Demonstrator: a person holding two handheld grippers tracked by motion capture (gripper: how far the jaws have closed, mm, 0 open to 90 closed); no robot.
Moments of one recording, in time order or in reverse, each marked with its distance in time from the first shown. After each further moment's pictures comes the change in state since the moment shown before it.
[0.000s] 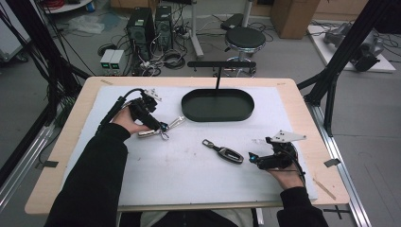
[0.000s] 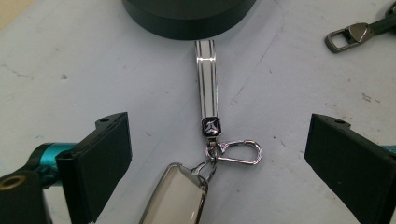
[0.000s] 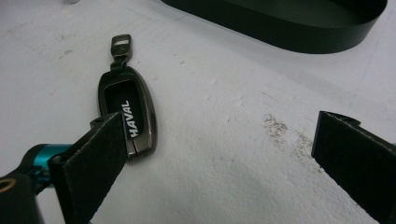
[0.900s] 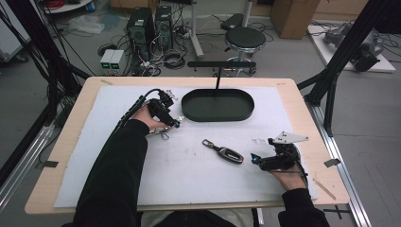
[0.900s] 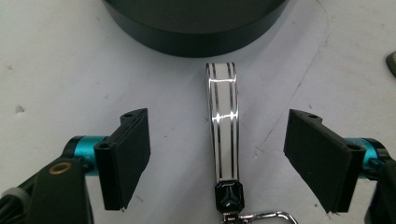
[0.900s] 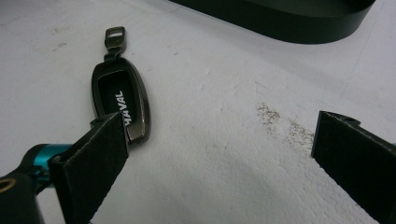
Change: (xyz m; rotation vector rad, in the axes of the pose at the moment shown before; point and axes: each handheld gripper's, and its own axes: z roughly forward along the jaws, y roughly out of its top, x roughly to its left) left arm 0.008 0.024 0.061 0.076 0.002 -0.013; right arm -0.003 -0.005 -0.004 0.012 -0.008 0.005
